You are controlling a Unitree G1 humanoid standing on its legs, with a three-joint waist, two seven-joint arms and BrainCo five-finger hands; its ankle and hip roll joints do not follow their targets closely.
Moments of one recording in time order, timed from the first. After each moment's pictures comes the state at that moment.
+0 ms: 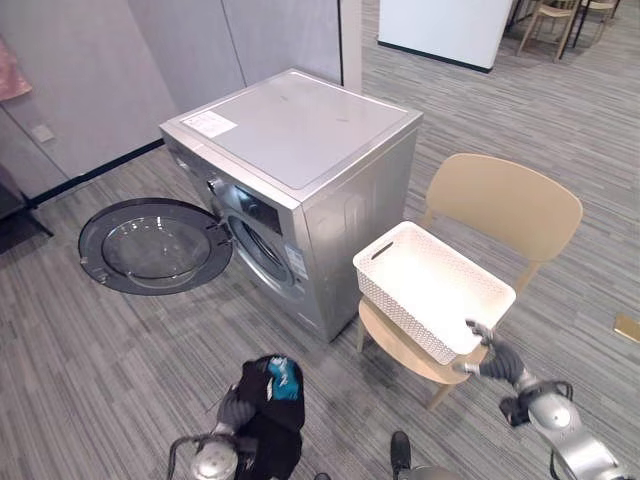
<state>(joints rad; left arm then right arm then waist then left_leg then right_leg) 0.24 0.35 -0.13 0.56 -0.14 -0.06 0.06 0.16 -0.57 0.26 0.26 -0.04 -0.03 0.03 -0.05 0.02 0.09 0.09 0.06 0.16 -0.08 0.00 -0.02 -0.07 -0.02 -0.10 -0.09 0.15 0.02</state>
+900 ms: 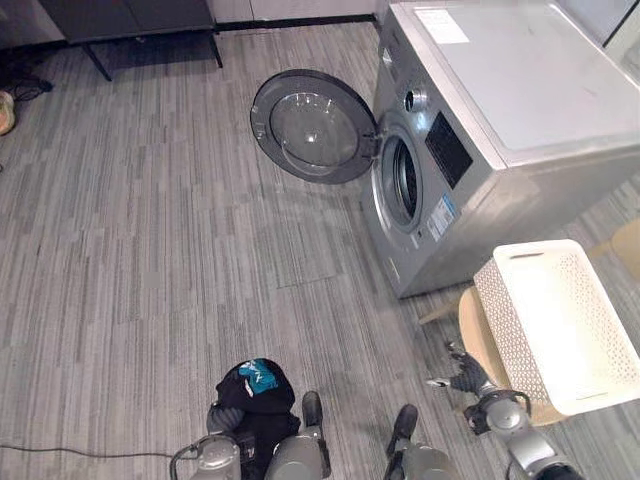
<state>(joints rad) 0.10 0.26 -0.03 0.78 -0.23 -0.06 0.19 0.01 -0.32 0.29 0.52 -0.11 -0.02 -0.07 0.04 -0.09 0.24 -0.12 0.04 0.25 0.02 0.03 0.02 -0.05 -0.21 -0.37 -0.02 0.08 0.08</state>
